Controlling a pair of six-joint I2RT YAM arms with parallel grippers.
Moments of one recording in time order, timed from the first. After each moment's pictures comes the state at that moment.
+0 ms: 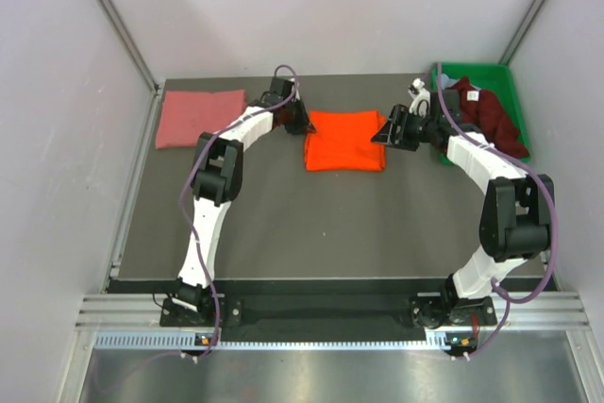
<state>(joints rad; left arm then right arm) -0.34 2.46 2.02 -0.35 0.34 -0.61 0.12 1.65 1.17 -0.23 -0.58 0.37</state>
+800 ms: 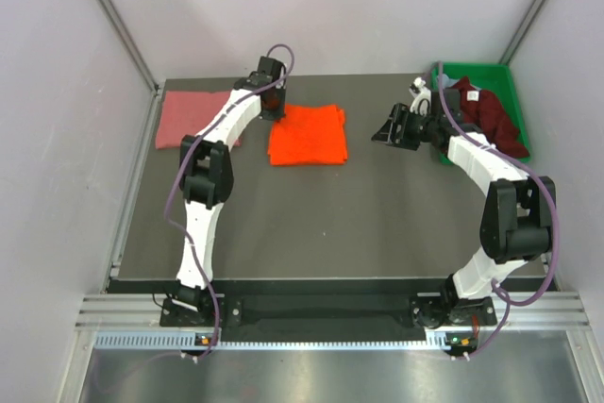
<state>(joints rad) -0.32 2.37 2.17 -0.73 -0.06 -0.19 0.12 1.64 1.17 -0.23 -0.58 0.37</state>
